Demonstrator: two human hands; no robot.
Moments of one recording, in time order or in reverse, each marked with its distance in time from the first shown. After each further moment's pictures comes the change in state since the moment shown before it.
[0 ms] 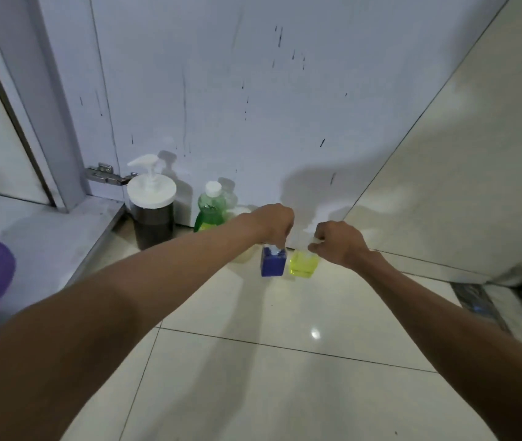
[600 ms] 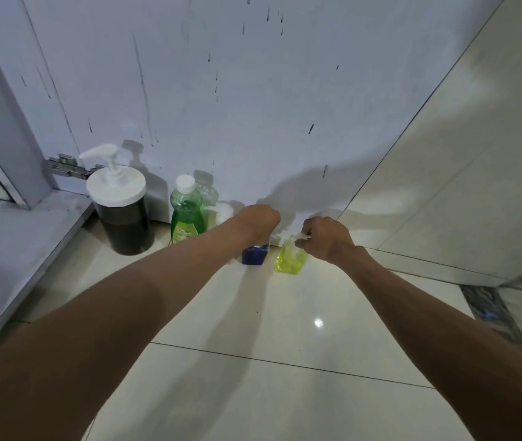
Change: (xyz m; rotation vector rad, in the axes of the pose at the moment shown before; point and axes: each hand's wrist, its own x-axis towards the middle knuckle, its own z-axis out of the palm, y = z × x) left_hand 0.063 -0.014 0.037 0.259 -0.031 -0.067; right_hand 0.057 0.027 0.034 0.014 -0.058 -0.029
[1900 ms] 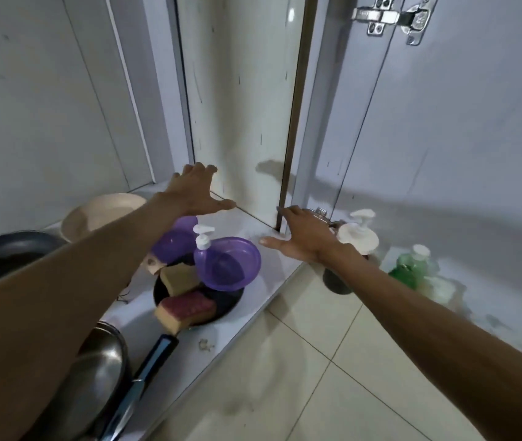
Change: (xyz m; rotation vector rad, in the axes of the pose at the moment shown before) left_hand -0.438 -0.305 -0.072 -0.030 0.392 -0.942; right_hand -0.075 -0.423 -0.058 0.181 0.056 -0.884
